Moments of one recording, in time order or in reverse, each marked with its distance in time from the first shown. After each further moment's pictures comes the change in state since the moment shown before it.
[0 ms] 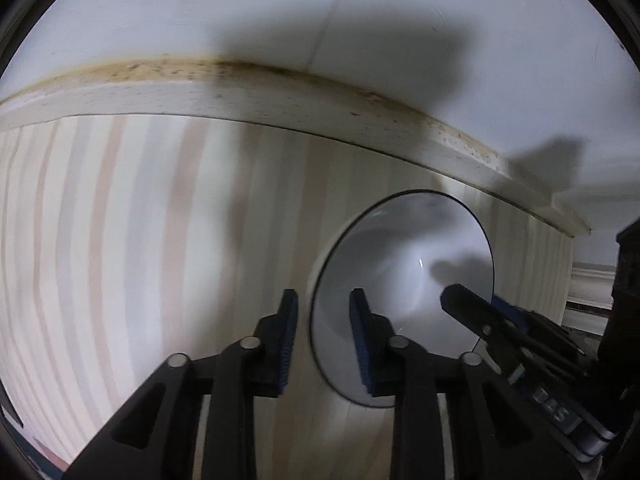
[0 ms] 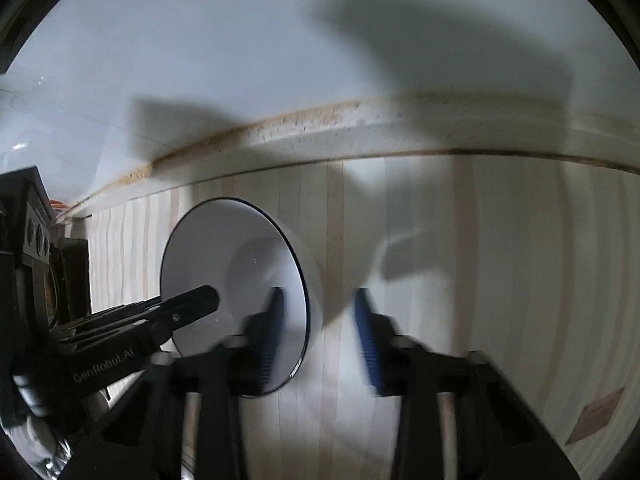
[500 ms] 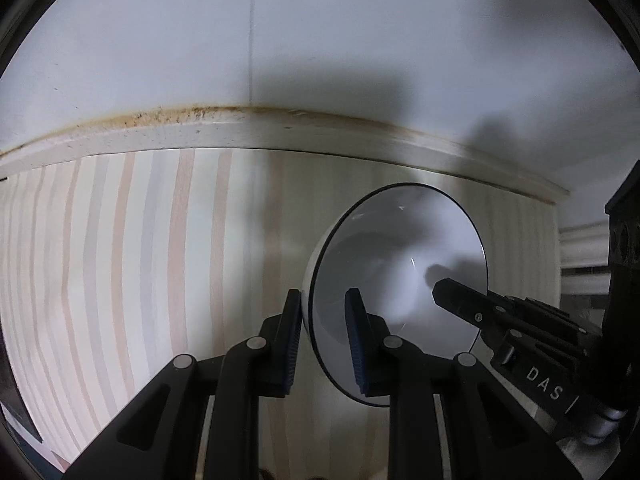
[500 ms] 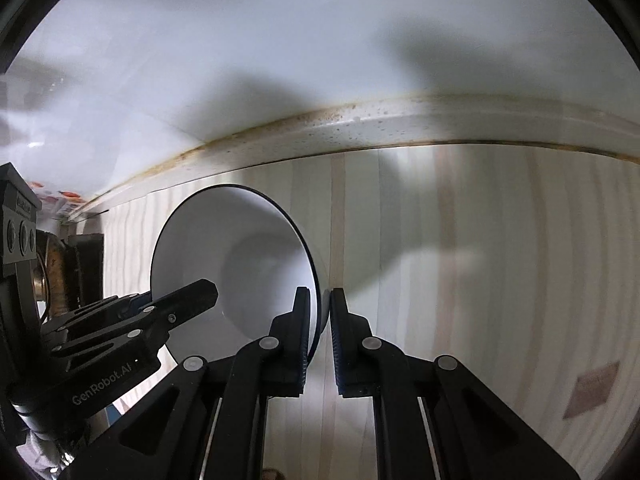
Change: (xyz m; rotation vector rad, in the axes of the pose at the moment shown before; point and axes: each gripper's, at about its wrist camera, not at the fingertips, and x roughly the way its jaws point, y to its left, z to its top) left arm -0.061 -0.030 -0.048 0.140 -0.115 0.019; right arm -0.049 0.001 -0.039 -0.010 -0.062 0.021
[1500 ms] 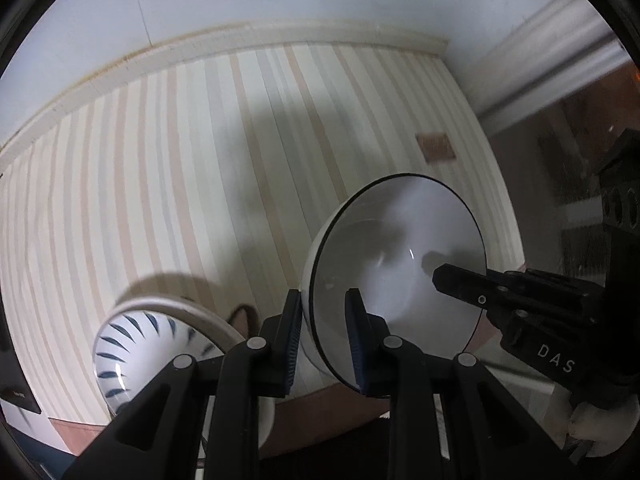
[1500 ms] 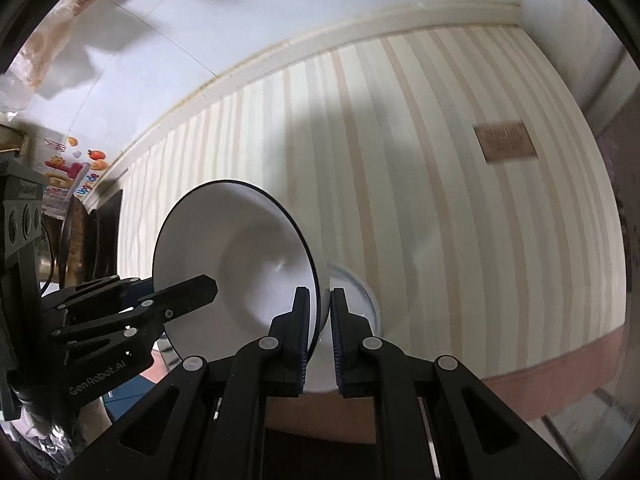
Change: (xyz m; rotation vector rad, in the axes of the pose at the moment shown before) left arm -0.044 -0.085 -0.178 0.299 0.085 -0.058; right arm -0.122 -0.033 -0.247 0.125 -0.051 -0.029
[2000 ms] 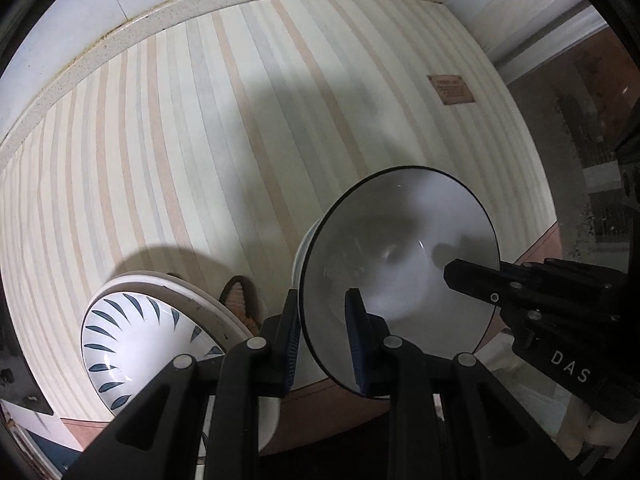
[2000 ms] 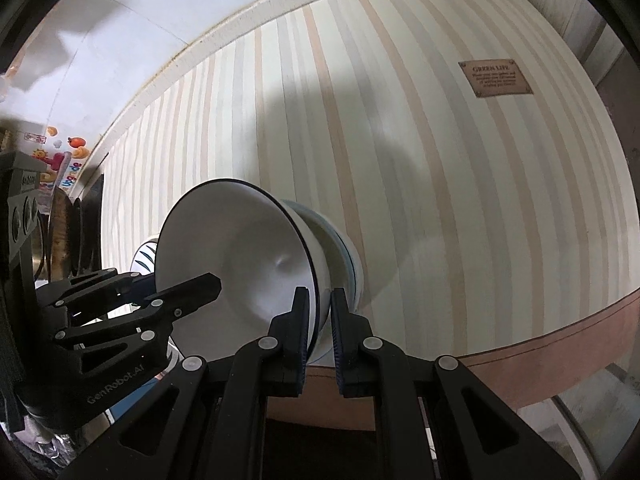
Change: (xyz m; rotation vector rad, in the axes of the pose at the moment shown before) left arm 0.040 -0.011 -0.016 0.067 0.098 0.083; right arm 0.037 -0.022 -0.027 0.041 0.078 -0.014
